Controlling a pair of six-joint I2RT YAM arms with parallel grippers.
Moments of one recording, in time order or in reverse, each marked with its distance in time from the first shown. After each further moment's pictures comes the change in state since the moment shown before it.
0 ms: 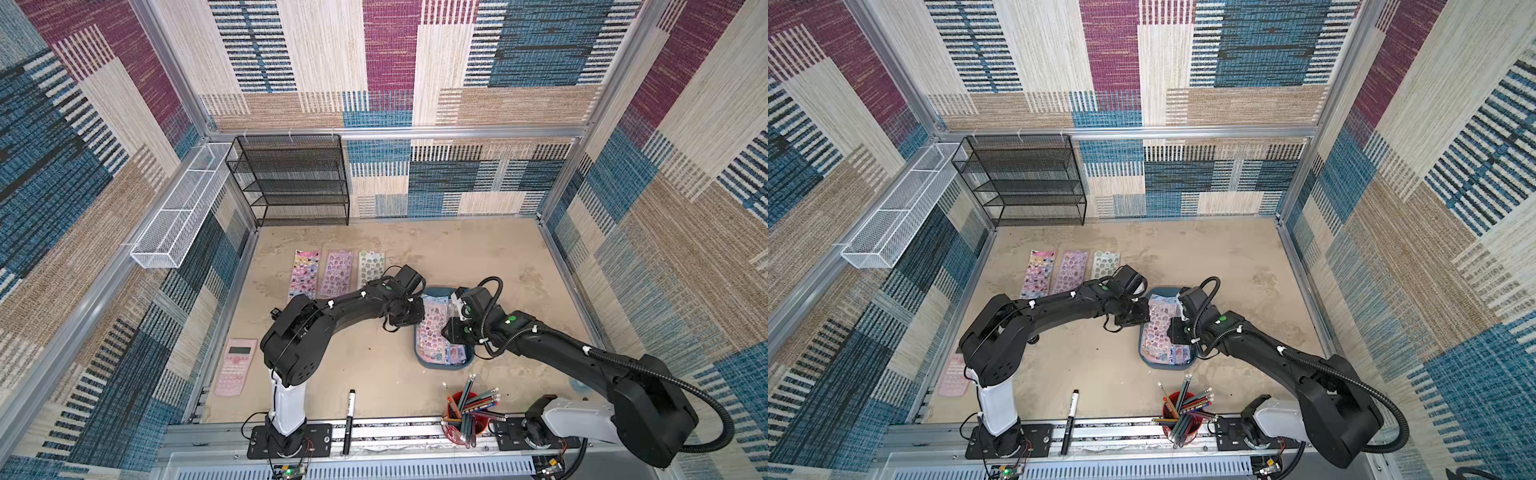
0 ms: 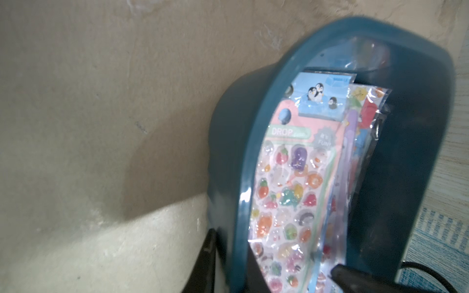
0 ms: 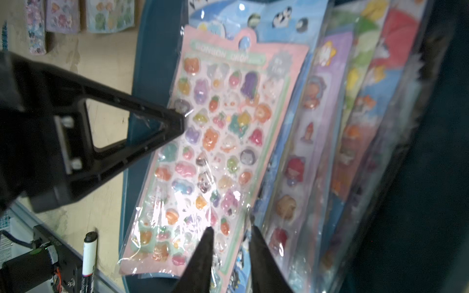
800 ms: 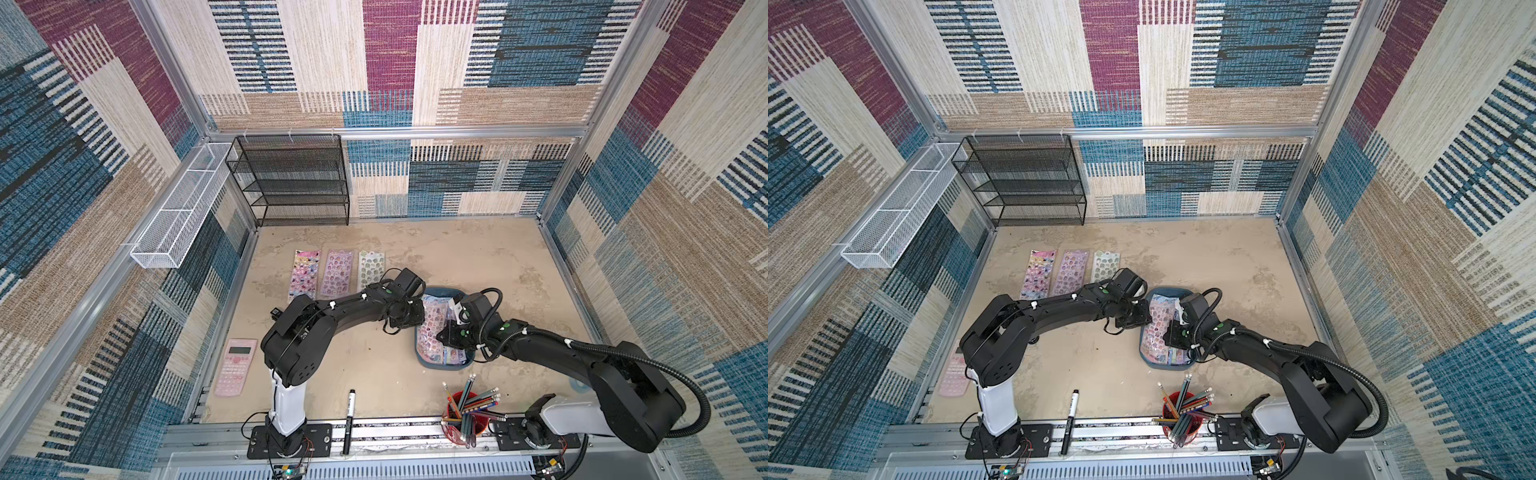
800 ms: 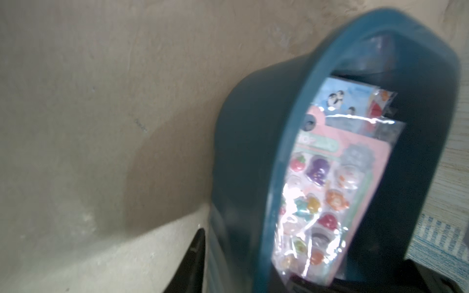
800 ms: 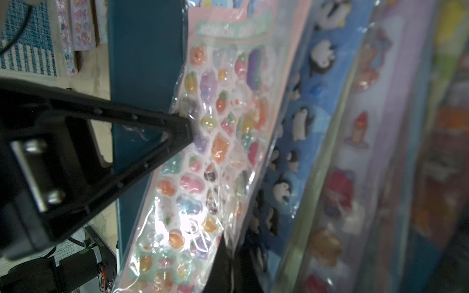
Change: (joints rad) left arm -0.012 -0.006 -0.051 0.063 -0.002 -0.041; right arm -0.029 0.051 -0.110 0.246 -0.114 0.128
